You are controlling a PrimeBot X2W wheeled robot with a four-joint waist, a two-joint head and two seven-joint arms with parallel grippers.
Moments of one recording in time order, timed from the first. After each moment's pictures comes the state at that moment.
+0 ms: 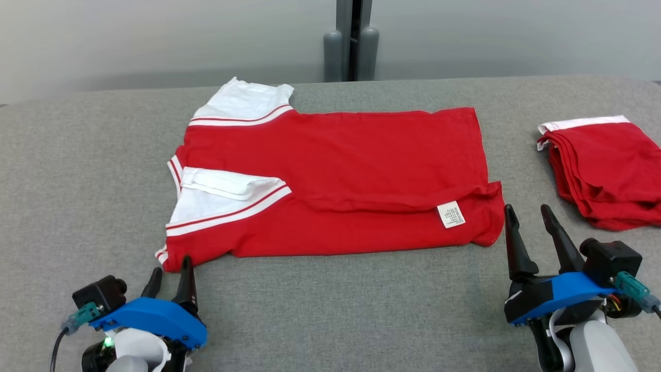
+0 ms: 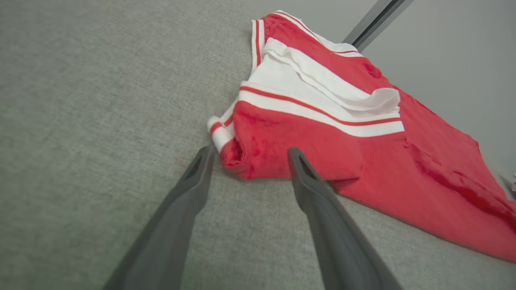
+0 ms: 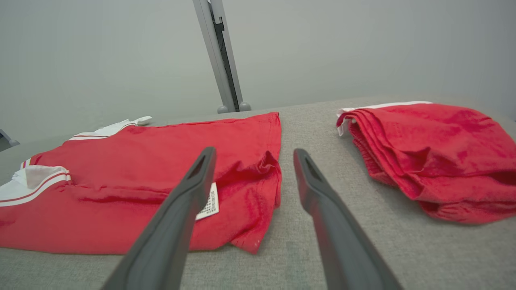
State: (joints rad) left arm -0.16 0.12 -0.07 0.47 -0.62 -0.04 0.00; right arm -0.22 -0.05 -0.06 0.33 0.20 0.13 -0.18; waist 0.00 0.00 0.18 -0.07
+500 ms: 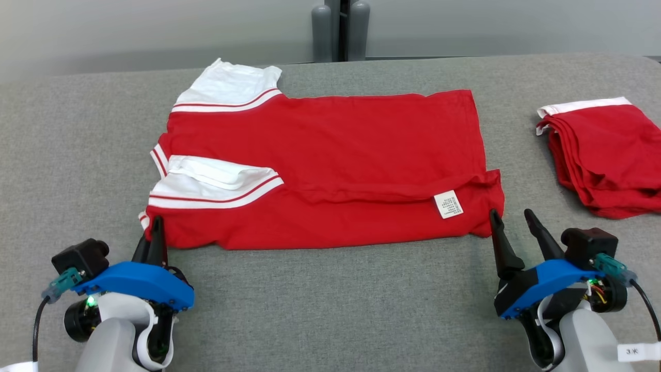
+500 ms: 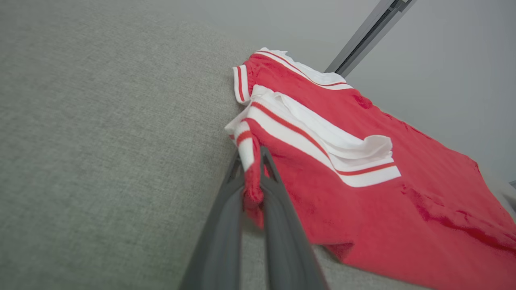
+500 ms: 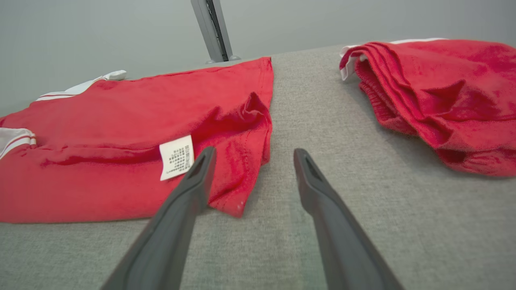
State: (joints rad) left arm -0.29 0.15 -0.07 0.53 -0.62 -0.07 -0.06; right arm -0.28 -0.05 -0.04 0.44 0.21 0.13 -0.10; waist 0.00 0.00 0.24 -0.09
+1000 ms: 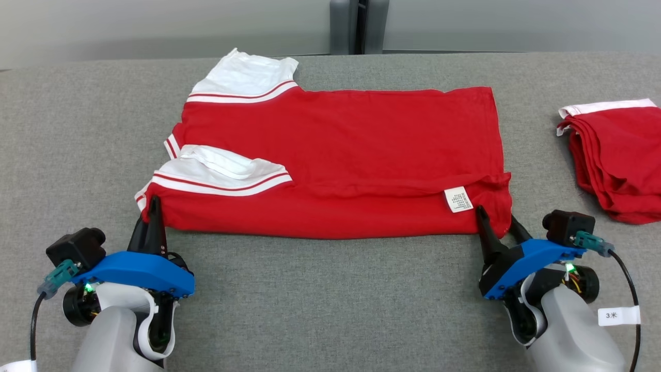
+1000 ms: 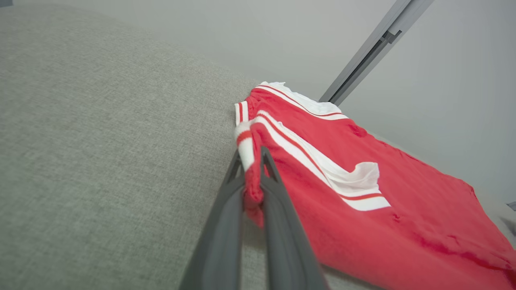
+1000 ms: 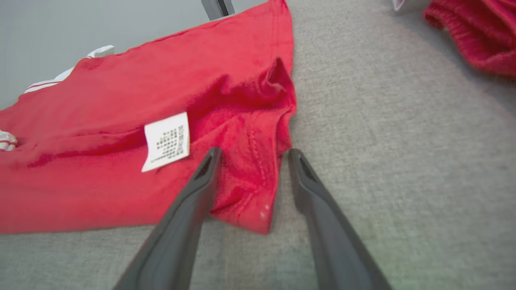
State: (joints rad) left arm -0.33 0.15 -0.08 0.50 -0.61 -0.08 -0.12; right arm -0.47 -0.05 0.00 0.77 0.33 0.13 -0.11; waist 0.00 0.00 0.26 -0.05
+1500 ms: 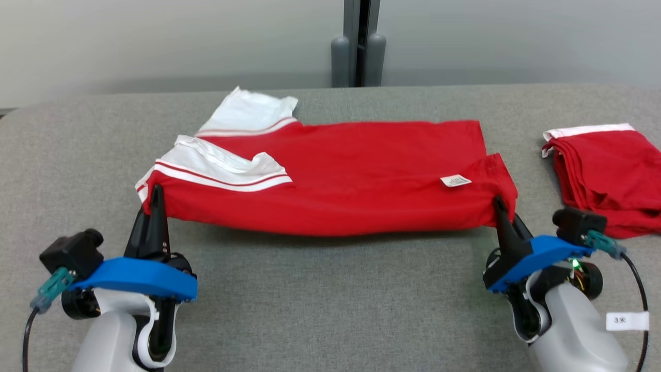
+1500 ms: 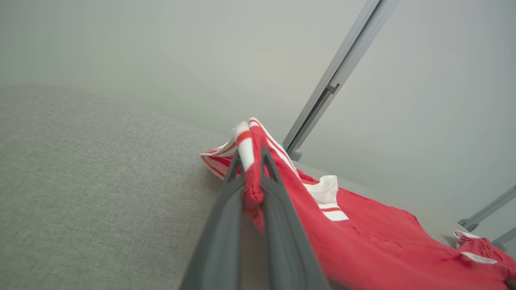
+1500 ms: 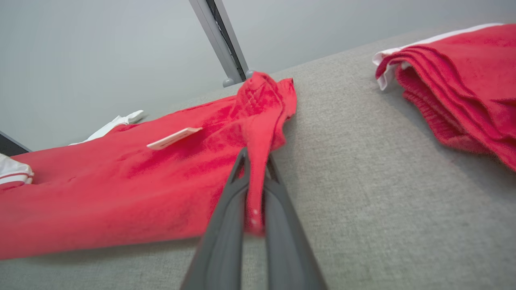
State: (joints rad) left arm -0.28 0.17 -0.11 0.37 -0.62 -0.10 -0.17; right arm -0.50 -0.05 0.00 0.79 0.38 0.13 -0.18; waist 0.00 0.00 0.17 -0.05
